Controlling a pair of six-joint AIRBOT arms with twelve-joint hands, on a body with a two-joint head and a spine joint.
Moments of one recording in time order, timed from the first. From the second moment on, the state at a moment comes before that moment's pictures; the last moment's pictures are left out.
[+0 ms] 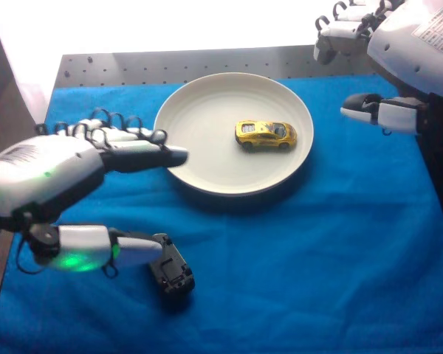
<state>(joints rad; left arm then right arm) 0.98 -0.83 0.85 -0.18 -0.86 1.06 -0.66 -0.99 1.06 0.15 0.76 -1.39</state>
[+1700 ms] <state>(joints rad) 1.03 -0.91 0.86 -0.42 -1.18 1.17 -0.56 -1.28 1.32 0.19 0.46 -1.39</state>
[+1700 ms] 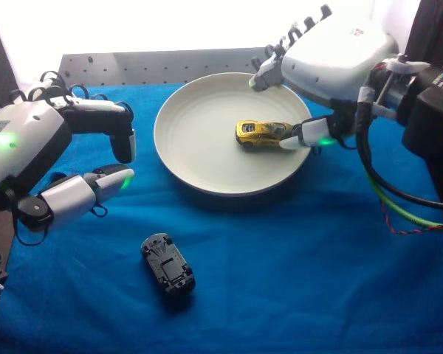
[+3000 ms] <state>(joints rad) 1.03 -0.91 0.86 -0.42 -1.18 1.17 -0.55 -1.37 1.39 0.19 0.39 -1.39</state>
